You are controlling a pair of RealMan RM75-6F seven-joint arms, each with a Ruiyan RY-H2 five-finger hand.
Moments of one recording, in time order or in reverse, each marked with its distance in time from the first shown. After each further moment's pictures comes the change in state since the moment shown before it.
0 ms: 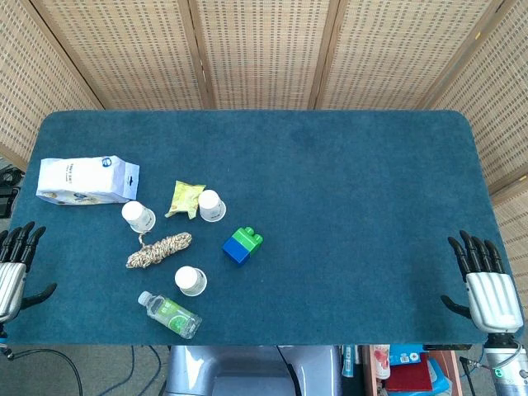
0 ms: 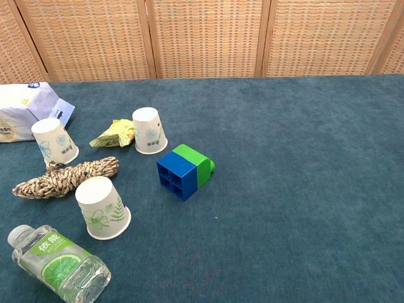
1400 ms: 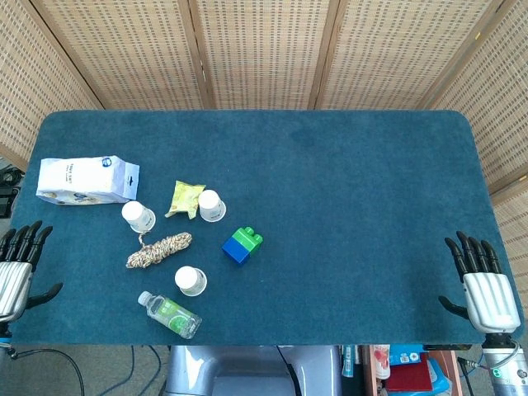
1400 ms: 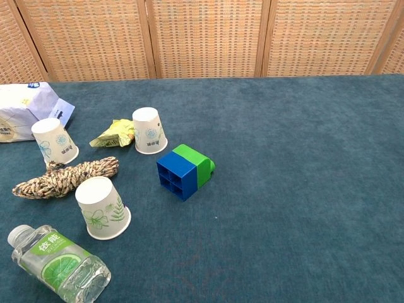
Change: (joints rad) left arm -0.012 0.003 0.003 -0.023 0.038 0.004 -0.012; right arm 0.003 -0.002 -0.003 -0.006 -0.002 -0.008 -0.003
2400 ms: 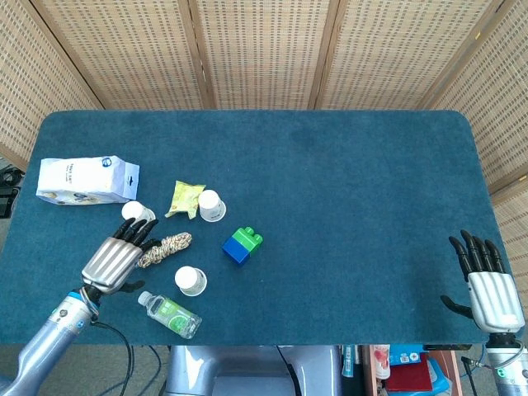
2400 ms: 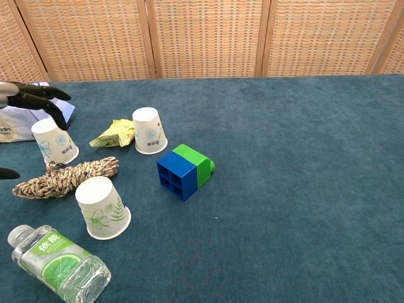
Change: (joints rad) left arm -0.378 0.050 -0.064 -0.390 -0.304 -0.492 0.451; right arm -0.002 0.018 0.004 -0.005 0.005 0.002 0.048
